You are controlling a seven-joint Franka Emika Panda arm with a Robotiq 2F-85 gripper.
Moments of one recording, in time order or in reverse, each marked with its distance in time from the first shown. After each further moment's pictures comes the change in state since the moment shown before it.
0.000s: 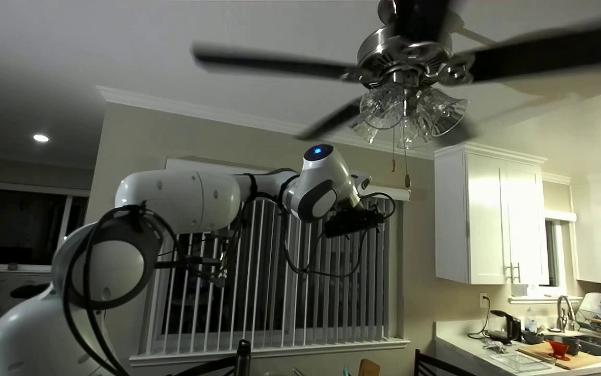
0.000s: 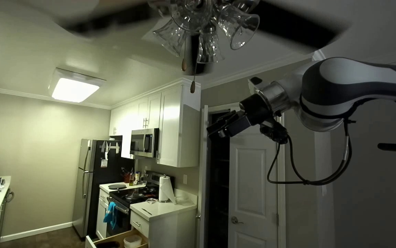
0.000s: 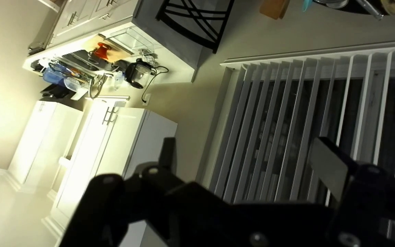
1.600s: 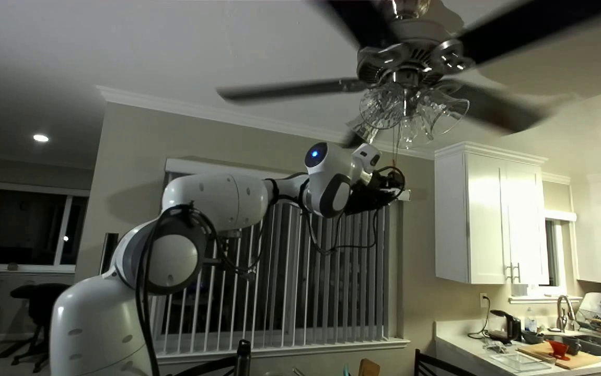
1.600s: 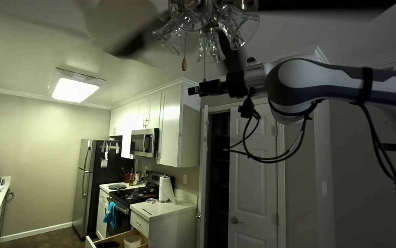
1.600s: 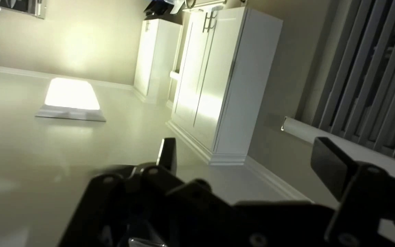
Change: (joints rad) arm -0.153 0.215 0.134 0.241 -0.101 0.451 0.326
